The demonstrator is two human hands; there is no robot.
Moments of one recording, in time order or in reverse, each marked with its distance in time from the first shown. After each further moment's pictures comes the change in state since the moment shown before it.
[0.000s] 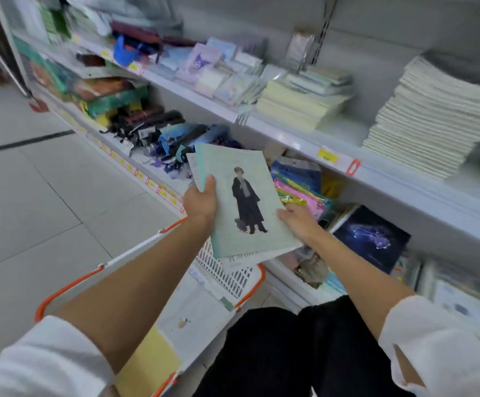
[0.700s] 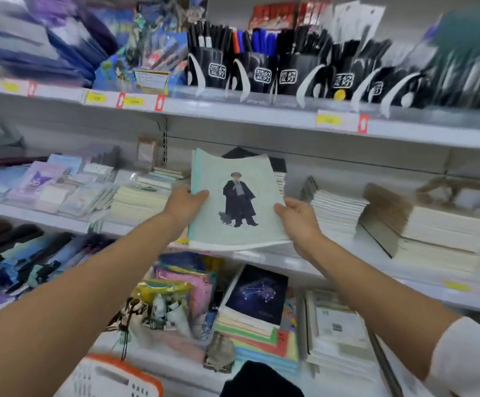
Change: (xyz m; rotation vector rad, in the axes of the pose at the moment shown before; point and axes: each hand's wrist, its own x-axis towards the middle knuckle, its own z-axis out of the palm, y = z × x) left_hand -0.116 0.178 0.193 0.191 -0.728 0.402; right_hand -0.120 -0.033 -0.263 0.478 0.751 -0.135
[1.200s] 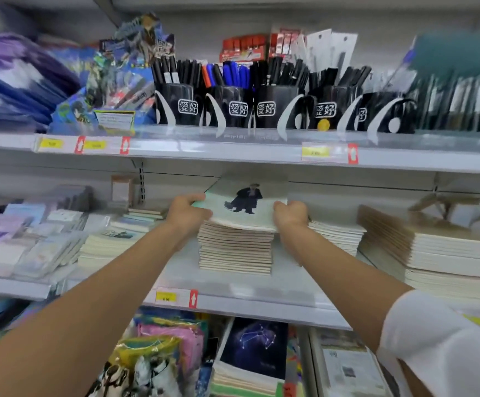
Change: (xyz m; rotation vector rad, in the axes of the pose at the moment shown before) left_hand 0.089 0.037 0.037 0.001 -0.049 0.077; right_hand 0.115 -0.029 0.010 0.124 0.413 0.161
